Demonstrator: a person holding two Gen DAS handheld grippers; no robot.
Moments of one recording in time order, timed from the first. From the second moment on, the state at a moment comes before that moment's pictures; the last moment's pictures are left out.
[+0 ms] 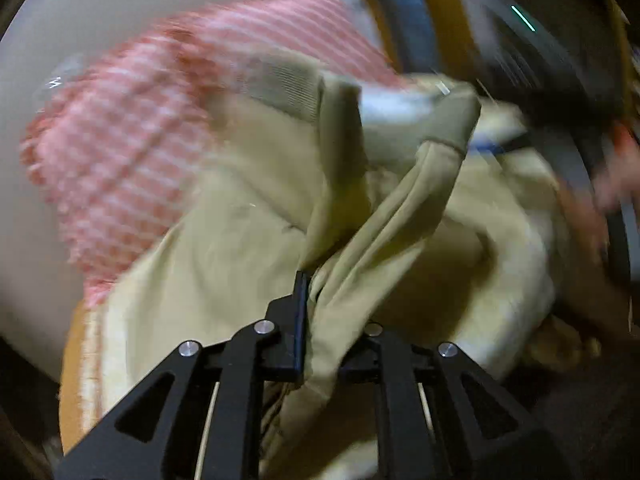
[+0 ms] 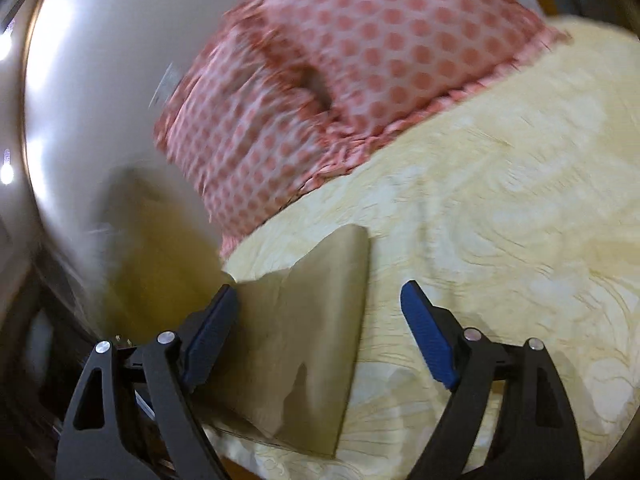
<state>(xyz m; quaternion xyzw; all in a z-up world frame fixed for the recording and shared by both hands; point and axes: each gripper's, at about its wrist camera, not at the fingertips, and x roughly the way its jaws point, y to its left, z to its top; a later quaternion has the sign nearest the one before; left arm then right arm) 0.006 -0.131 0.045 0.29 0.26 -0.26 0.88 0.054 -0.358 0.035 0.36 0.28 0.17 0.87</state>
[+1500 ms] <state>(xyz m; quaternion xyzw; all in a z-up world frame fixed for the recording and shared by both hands) 0.309 -0.008 0.078 0.03 0.38 -0.07 0.92 0.294 -0.337 0.059 0.17 0.40 0.11 0.89</state>
